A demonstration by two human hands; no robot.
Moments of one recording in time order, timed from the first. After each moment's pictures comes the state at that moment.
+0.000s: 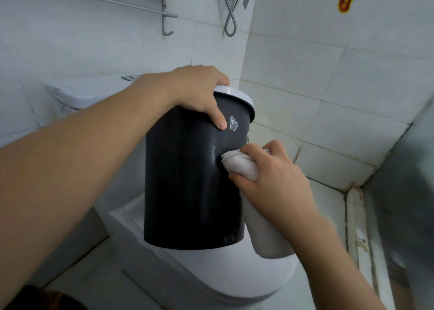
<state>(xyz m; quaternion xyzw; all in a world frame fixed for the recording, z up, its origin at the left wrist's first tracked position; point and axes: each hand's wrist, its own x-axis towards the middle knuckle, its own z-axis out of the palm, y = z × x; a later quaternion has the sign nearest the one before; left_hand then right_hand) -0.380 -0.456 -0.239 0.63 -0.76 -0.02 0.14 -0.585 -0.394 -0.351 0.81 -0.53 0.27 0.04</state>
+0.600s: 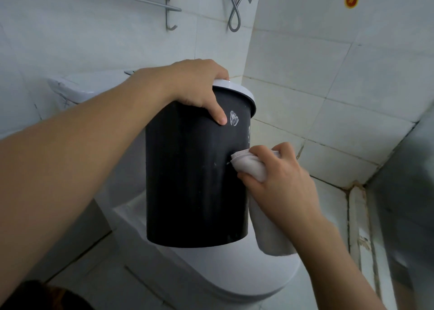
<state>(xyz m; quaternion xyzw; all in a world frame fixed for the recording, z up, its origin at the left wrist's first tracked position) -0.371 -0.450 -0.240 0.63 -0.76 -0.04 0.16 -0.587 -0.397 -0.363 0.79 -0.54 0.29 0.04</state>
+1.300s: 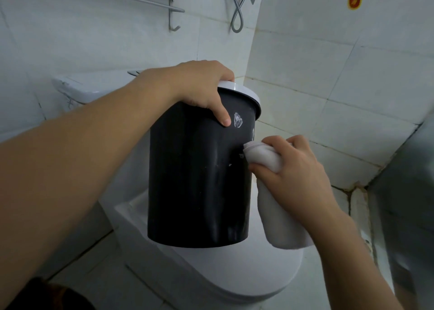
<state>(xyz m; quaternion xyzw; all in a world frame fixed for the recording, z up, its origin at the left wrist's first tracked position) -0.374 -0.450 -0.239 0.62 -0.77 -0.04 0.15 -0.601 -0.409 -0.350 0.79 -0.53 0.32 -0.01</state>
